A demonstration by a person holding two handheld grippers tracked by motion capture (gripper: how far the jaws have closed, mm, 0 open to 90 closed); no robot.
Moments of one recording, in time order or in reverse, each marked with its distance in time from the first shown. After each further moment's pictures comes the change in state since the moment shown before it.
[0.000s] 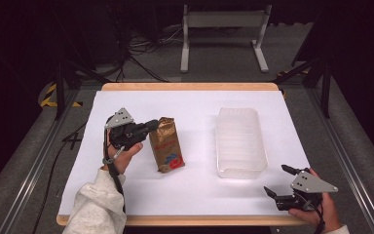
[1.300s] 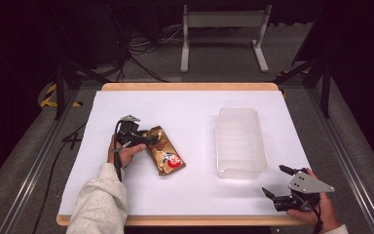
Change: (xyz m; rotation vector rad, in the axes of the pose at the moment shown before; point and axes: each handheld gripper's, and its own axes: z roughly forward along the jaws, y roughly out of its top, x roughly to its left) left arm 0.078 -0.071 0.058 0.349 0.045 -0.274; right arm 0.003 0.000 0.004 0.006 0.015 -0.020
